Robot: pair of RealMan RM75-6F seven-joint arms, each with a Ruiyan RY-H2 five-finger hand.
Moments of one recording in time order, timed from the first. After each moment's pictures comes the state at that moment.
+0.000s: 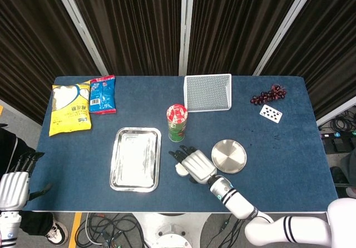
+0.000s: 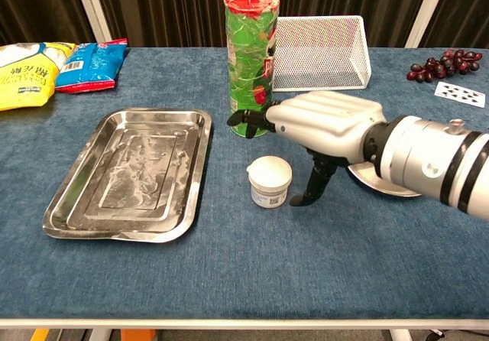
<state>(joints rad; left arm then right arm) -0.03 -1.27 0.00 -1.49 1.50 1.58 -0.04 0.73 -1.59 0.12 -1.73 -1.20 0.92 -0.63</state>
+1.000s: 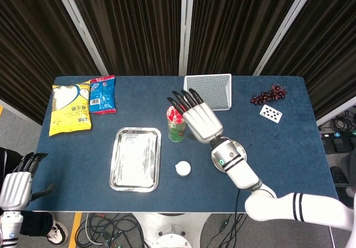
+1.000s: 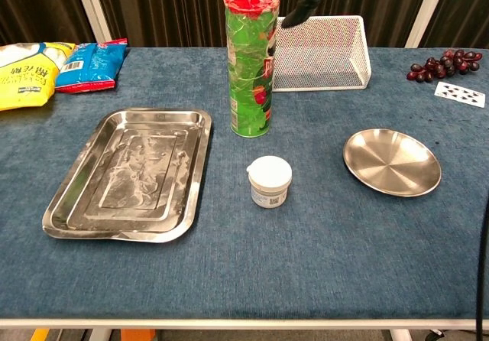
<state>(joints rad) -0.02 -1.27 0.00 -1.49 1.52 1.55 -0.06 0.95 -1.39 0.39 -1.81 -0.91 0.97 -0.74</state>
